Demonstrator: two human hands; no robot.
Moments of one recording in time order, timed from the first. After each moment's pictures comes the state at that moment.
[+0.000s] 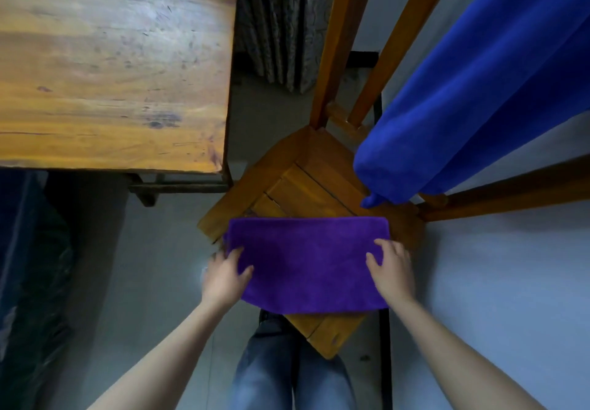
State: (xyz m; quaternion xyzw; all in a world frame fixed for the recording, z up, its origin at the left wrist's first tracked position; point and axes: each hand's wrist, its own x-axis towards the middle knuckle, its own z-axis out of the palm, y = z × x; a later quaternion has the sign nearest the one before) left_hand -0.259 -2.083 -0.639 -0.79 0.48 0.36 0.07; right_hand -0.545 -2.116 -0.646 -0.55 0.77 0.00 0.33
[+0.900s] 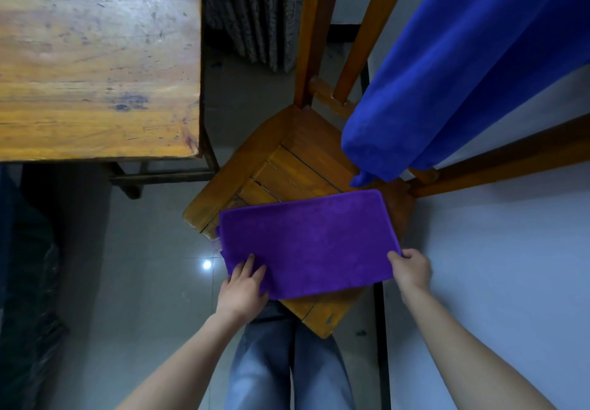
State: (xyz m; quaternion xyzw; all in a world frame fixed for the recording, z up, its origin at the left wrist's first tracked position) left_hand -0.294 -2.047 -0.659 -0.64 0.62 0.39 0.25; right_hand -0.576 -2.092 -0.667 -0.22 0.90 -0.11 0.36
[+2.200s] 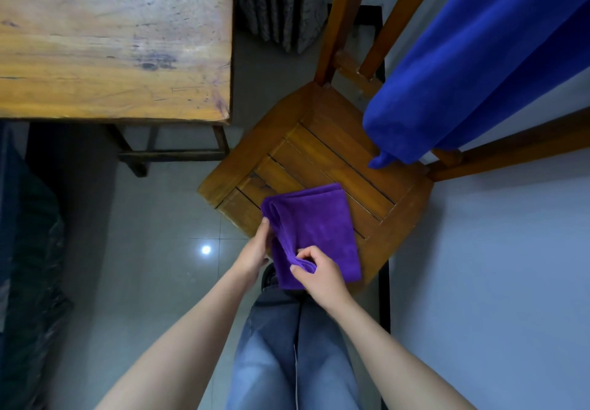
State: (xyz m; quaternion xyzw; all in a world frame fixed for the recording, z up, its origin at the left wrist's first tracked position) left_hand -0.294 -2.070 -0.640 -0.69 0.14 0.69 -0.18; right_hand -0.428 -2.039 -0.640 -0.45 0.67 -0.06 0.59
